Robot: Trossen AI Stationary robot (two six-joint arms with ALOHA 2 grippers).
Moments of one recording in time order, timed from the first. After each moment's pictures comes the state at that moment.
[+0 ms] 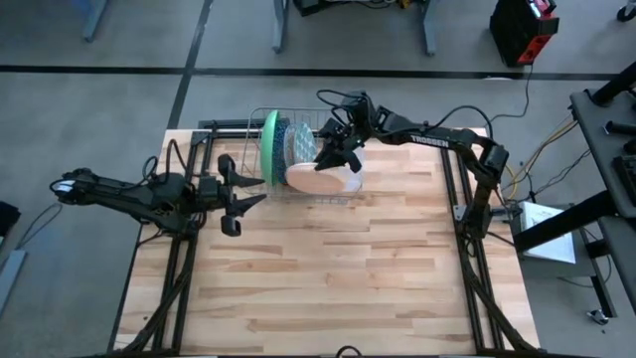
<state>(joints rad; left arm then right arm) -0.17 0.70 0.56 0.33 -0.30 0.14 -0.52 1.85 1.45 -0.08 -1.08 0.06</state>
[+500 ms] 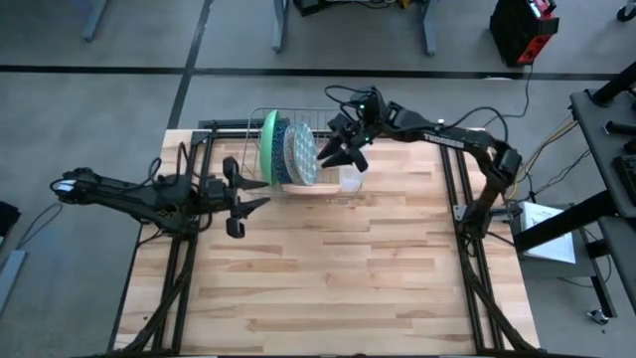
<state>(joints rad) -0.17 0.73 0.56 0.32 -0.31 0.13 -0.52 1.76 1.45 -0.20 -0.99 -0.02</state>
